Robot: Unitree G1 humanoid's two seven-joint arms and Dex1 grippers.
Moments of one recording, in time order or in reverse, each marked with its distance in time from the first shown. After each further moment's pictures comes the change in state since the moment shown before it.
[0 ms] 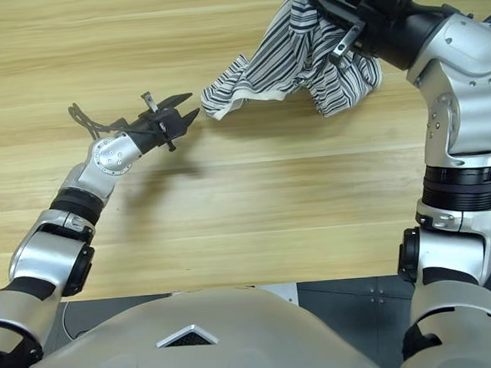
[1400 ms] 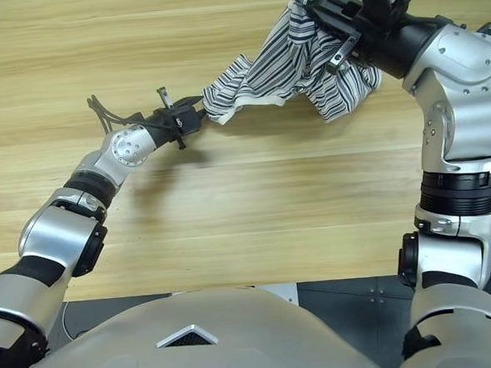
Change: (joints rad) left arm -0.162 -0.099 -0.047 0.263 0.087 -0.007 0.070; right arm 0.032 0.001 0.008 -0.010 0.000 0.000 -0.004
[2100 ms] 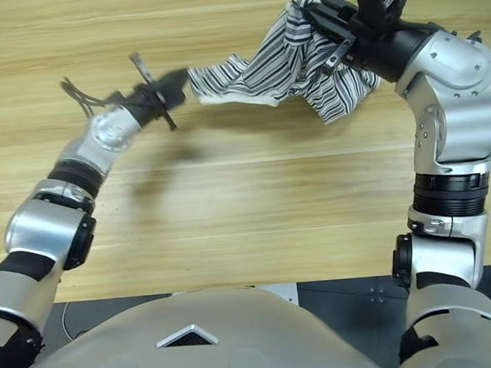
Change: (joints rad) left arm -0.080 0.108 0.127 -0.062 -0.089 -0.027 0.043; right arm -0.017 0.055 -0.015 0.064 0.004 -0.003 -0.048
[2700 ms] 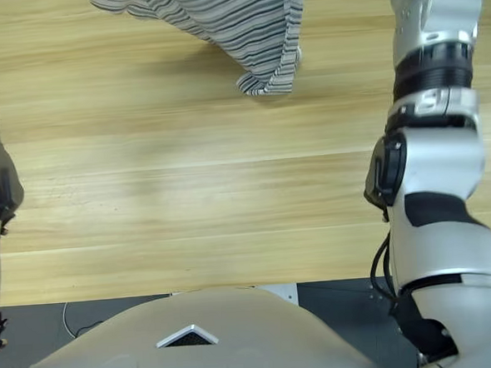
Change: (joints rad) left arm -0.431 0.180 0.211 0.081 -0.228 0.321 -0.354; right arm -0.721 0.166 -0.049 1.109 -0.122 -0.379 -0.233
